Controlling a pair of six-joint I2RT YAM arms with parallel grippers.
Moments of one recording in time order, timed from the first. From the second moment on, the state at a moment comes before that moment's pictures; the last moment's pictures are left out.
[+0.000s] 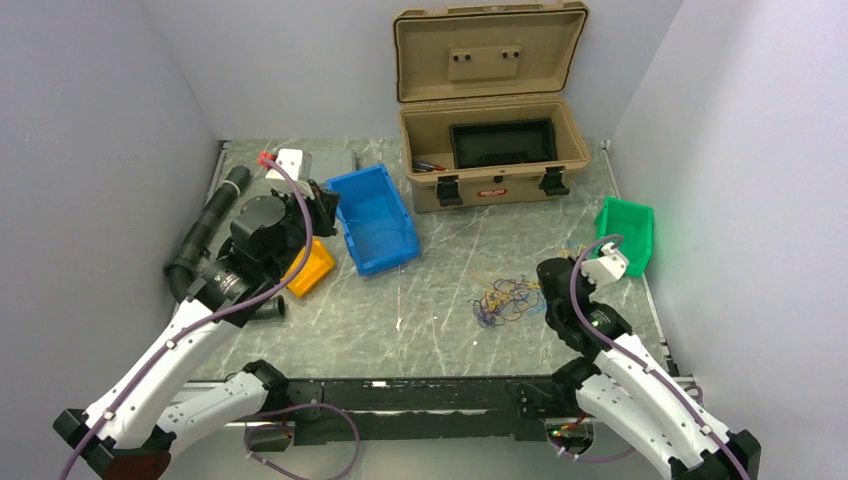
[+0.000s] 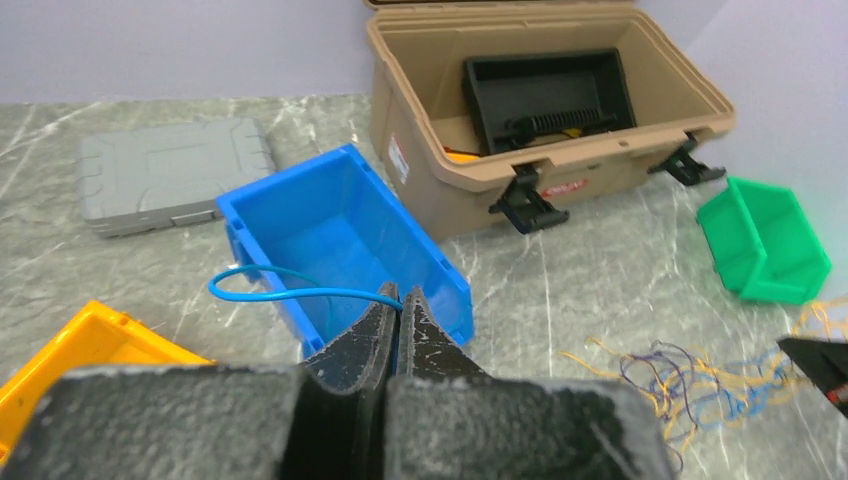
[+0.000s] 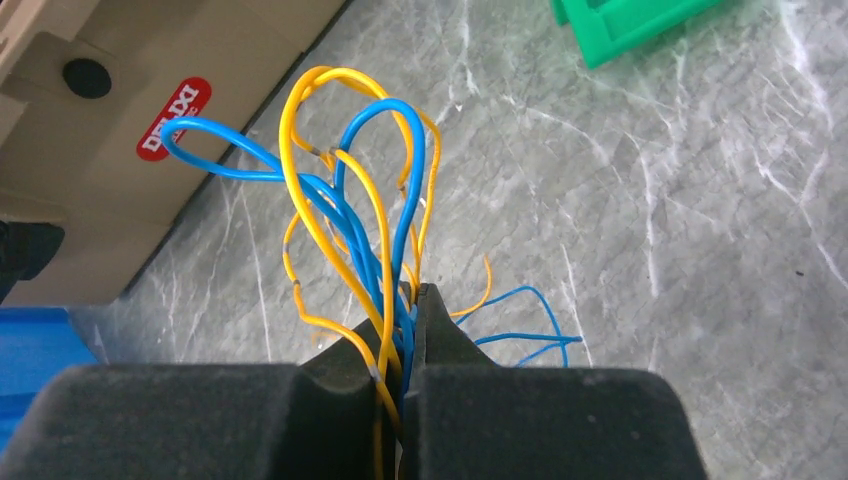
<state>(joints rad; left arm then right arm) -0.61 0.88 1.05 -0.30 -0.31 -0.29 0.52 0.65 0.50 -0.56 0.83 1.04</state>
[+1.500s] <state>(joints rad) -0.61 1.05 1.41 -0.44 0.29 -0.23 0.68 1.53 0.83 0.50 -0.26 0.11</state>
